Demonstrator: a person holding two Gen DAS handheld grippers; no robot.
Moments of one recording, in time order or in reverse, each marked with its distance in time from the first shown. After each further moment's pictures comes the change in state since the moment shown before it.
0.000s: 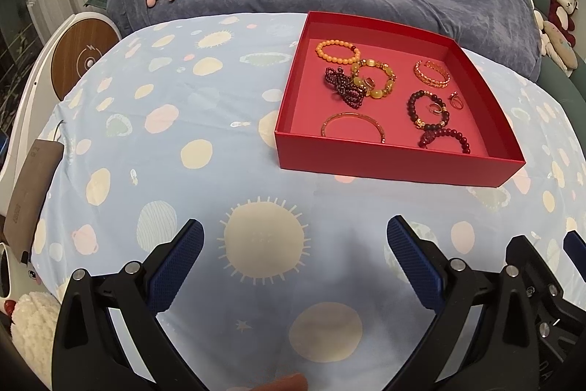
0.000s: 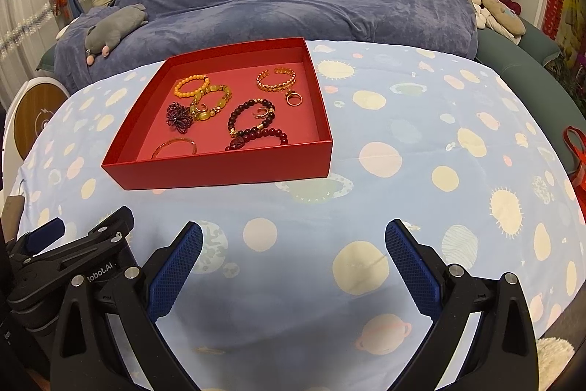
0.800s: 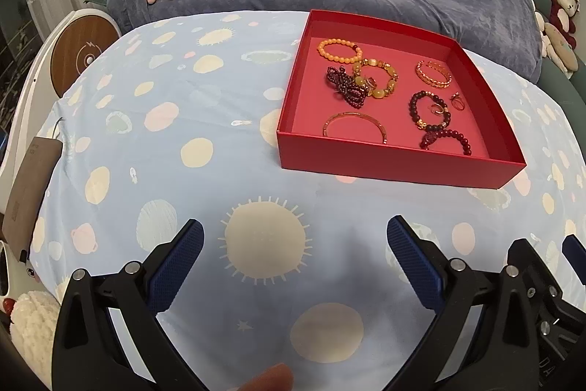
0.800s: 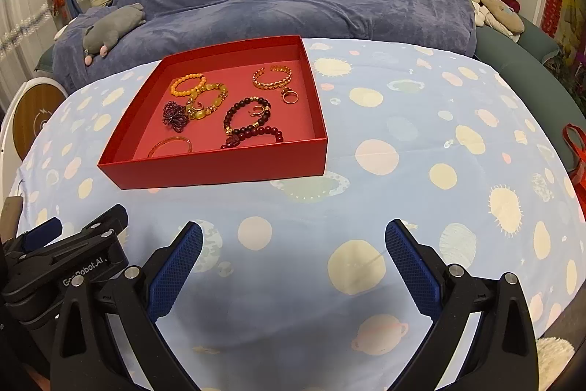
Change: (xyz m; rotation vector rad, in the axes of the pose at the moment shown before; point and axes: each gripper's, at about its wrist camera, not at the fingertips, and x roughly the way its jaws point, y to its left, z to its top) left arm 0.001 0.002 0.000 -0.005 0.007 -0.001; right arm 0.002 -0.005 -0.001 0.004 0.005 -0.001
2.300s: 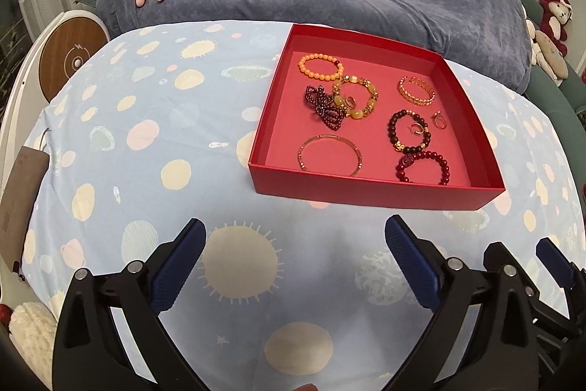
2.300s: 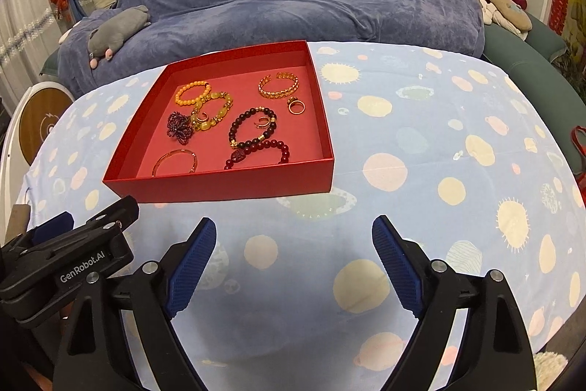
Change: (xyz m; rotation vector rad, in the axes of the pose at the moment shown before) left arm -0.003 -0.011 0.018 -0.007 -0.009 -0.052; right arm 0.004 0.000 0.016 0.001 0.008 0.033
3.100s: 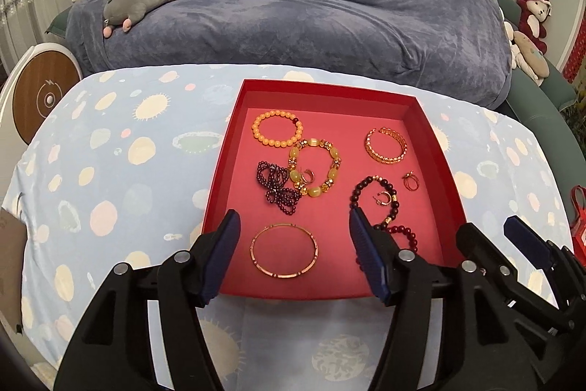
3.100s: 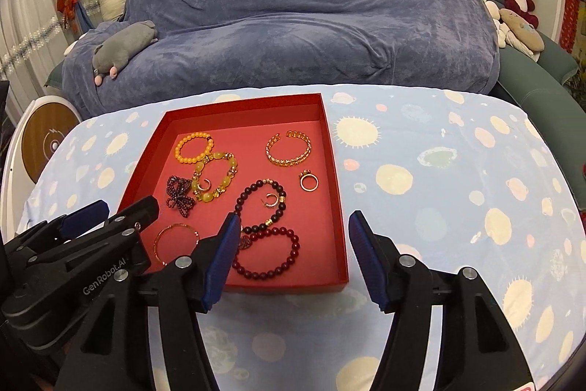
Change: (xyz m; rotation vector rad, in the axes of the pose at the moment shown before) left arm 0.012 -0.033 0.072 0.067 -0.055 -0.081; right arm 0.022 0.003 0.071 -0.019 -0.058 0.034
